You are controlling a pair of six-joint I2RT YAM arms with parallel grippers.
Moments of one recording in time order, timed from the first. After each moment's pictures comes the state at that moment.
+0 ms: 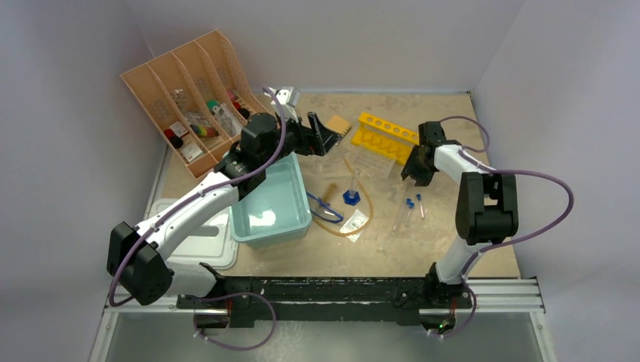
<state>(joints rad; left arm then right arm) -0.64 1.34 1.14 0.07 0.14 -0.55 0.04 1.74 1.12 -0.57 0.07 0.51</state>
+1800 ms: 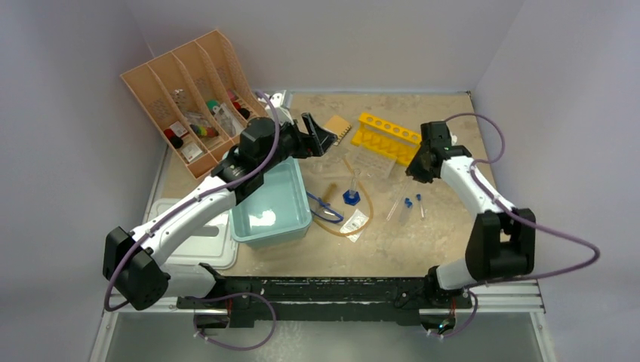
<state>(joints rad) -0.65 1.30 1.12 0.02 0.05 -0.66 0.10 1.51 1.06 -0.63 0.16 0.66</state>
